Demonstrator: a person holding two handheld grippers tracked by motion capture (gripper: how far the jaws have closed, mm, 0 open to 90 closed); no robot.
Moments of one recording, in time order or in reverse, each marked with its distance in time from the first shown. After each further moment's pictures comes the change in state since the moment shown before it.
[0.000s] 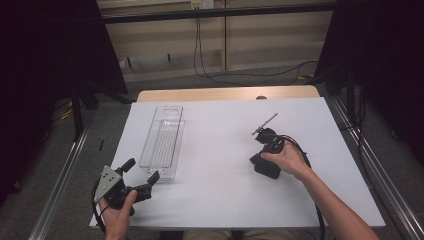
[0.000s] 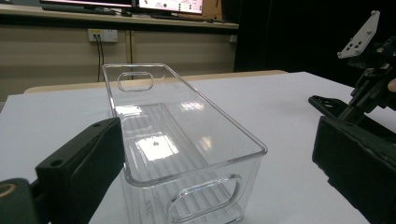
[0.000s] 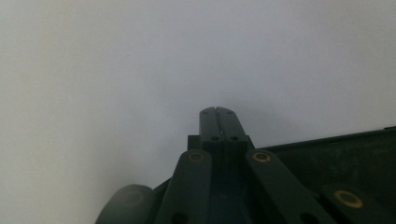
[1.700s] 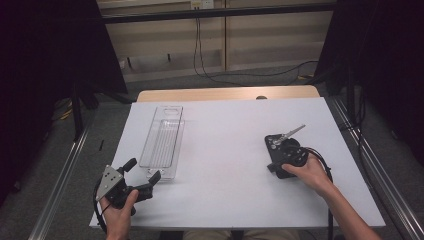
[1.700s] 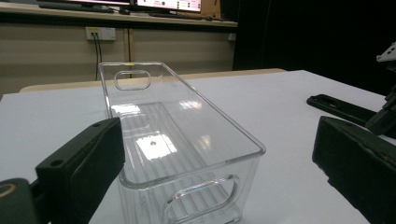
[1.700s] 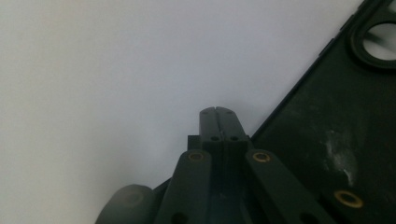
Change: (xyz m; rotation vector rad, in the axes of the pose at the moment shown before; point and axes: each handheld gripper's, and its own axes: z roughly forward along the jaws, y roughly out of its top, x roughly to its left) left arm -0.002 0.000 0.003 -0.003 -0.009 -0.007; right arm -0.009 -0.065 -0.026 -0.084 -0.029 0.060
